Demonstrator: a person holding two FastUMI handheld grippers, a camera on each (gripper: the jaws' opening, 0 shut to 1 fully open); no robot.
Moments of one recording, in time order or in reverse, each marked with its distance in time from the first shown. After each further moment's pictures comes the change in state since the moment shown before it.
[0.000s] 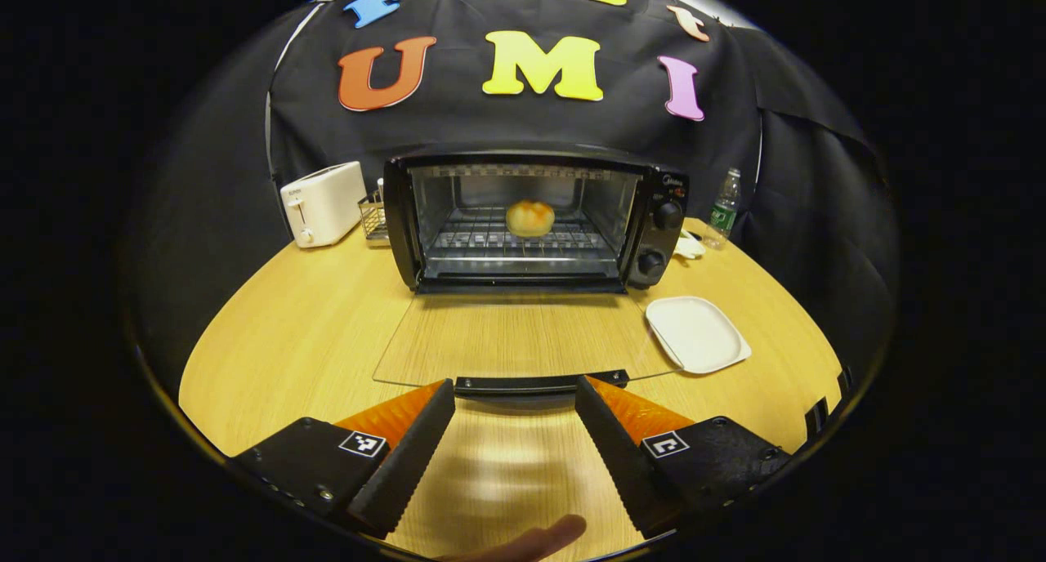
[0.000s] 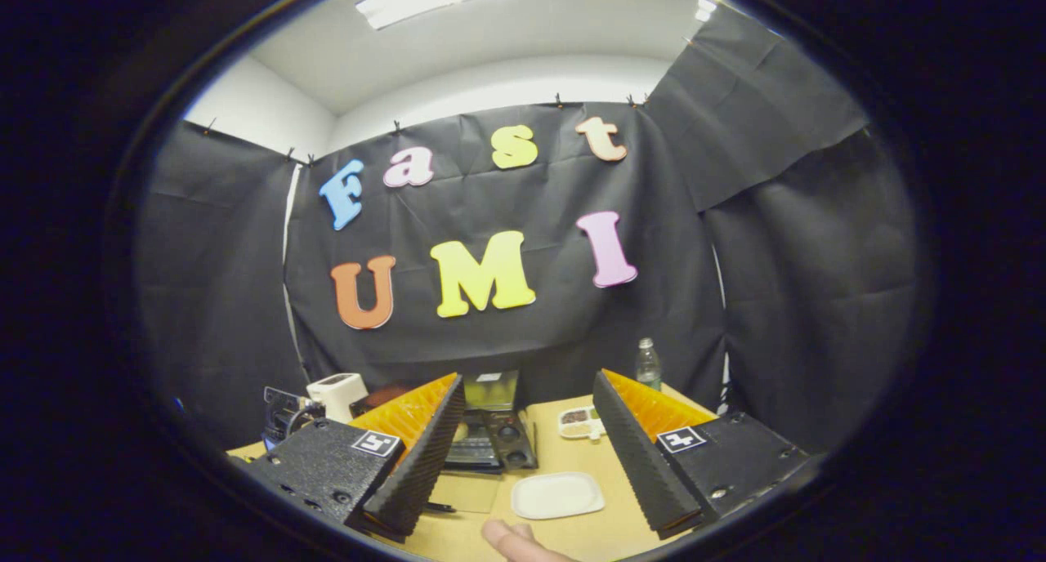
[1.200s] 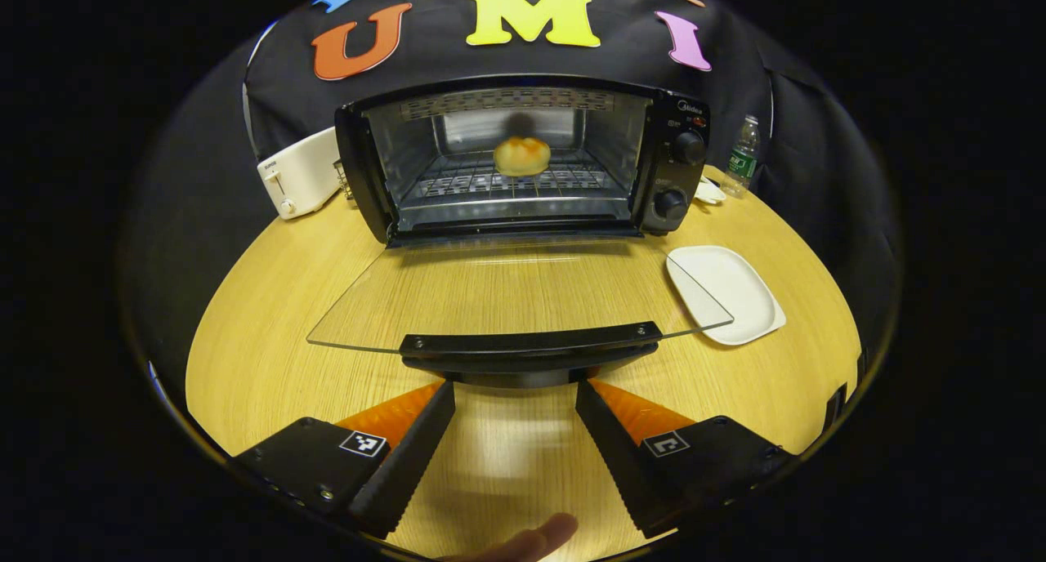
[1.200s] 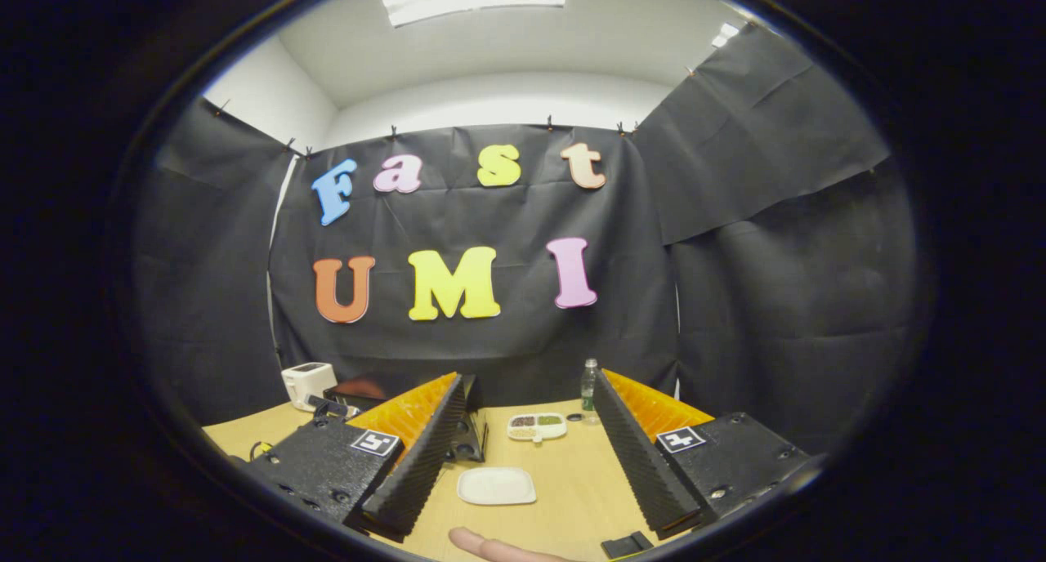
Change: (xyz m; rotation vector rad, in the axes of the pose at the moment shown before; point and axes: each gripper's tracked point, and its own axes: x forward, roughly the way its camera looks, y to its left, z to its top) left arm 0.031 -0.011 -0.017 0.031 0.145 0.038; right arm -0.066 -0.040 0.024 -0.050 -0.035 -0.060
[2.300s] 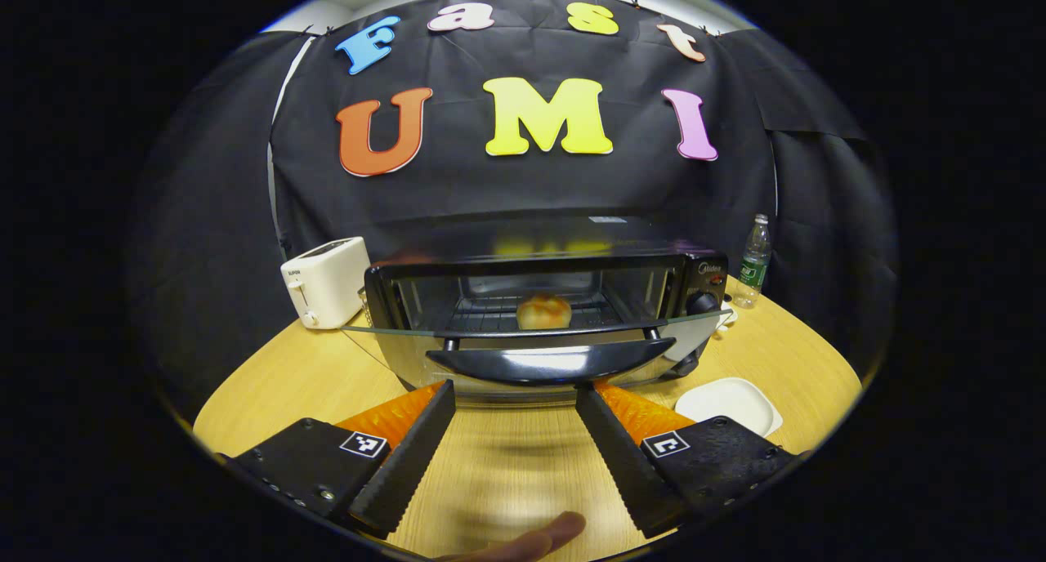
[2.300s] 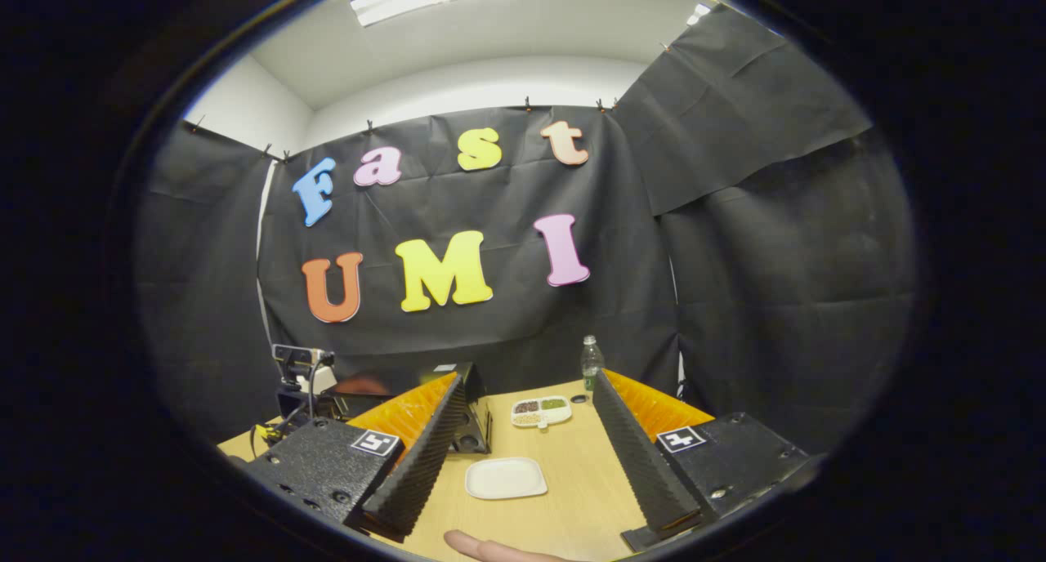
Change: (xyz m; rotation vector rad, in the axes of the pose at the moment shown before) left arm -0.013 0.028 0.138 0.000 -0.443 0.065; right arm 0.015 -0.013 -0.025 0.083 0.055 -0.034
